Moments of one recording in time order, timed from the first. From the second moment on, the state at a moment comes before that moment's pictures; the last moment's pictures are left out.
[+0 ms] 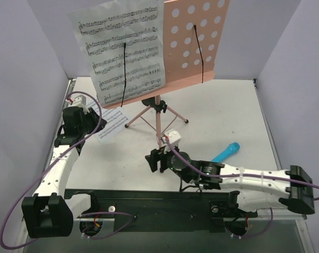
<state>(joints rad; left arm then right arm) 0.03 1.08 0.81 -0.27 0.22 -0.47 1.28 1.23 0.77 0.09 0.51 0.42</state>
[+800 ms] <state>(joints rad) -0.24 1.23 0.76 0.04 0.24 -0.52 0.86 1.08 0.57 0.30 0.15 0.31</state>
